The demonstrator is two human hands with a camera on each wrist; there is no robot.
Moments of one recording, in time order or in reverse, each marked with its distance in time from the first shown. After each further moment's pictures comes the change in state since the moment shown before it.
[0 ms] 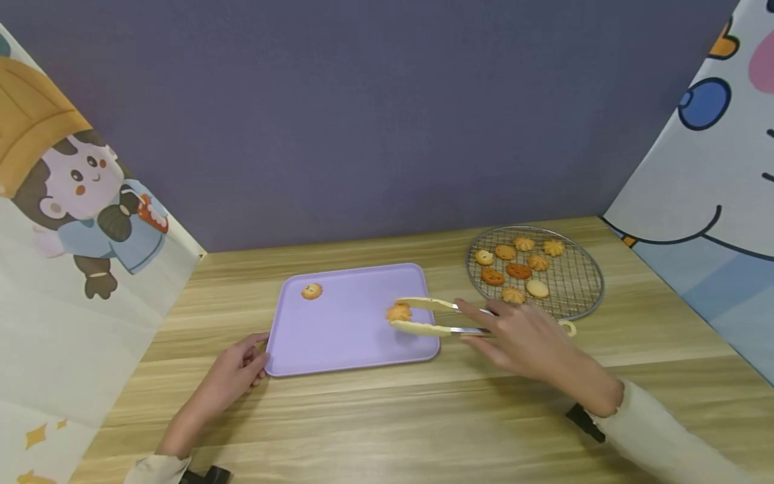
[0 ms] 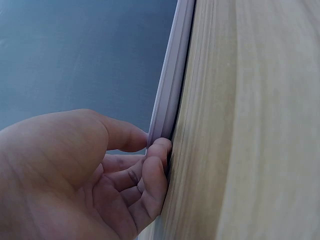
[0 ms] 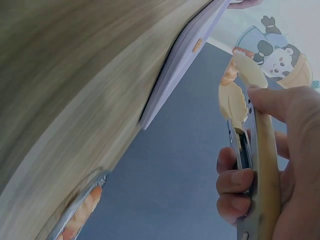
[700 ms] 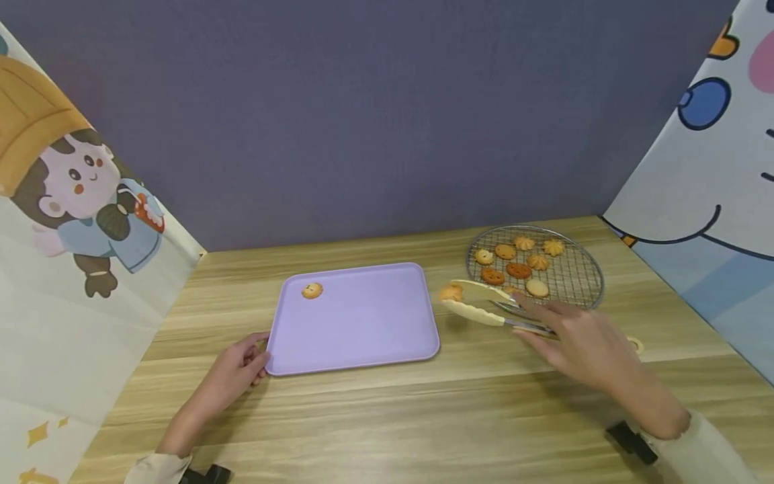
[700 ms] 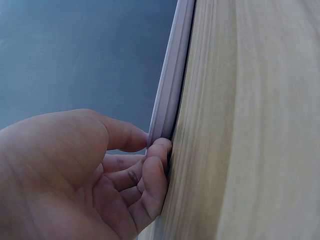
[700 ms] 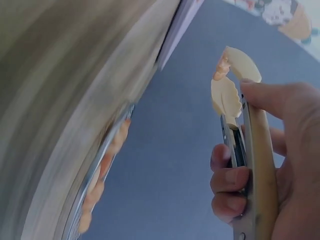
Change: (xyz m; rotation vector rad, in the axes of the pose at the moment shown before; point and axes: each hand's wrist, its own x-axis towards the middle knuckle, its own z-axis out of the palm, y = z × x) left_hand 0.001 -0.001 0.000 -0.002 0.002 0.011; right_hand -0.051 0.029 -0.028 -0.064 0.076 0.174
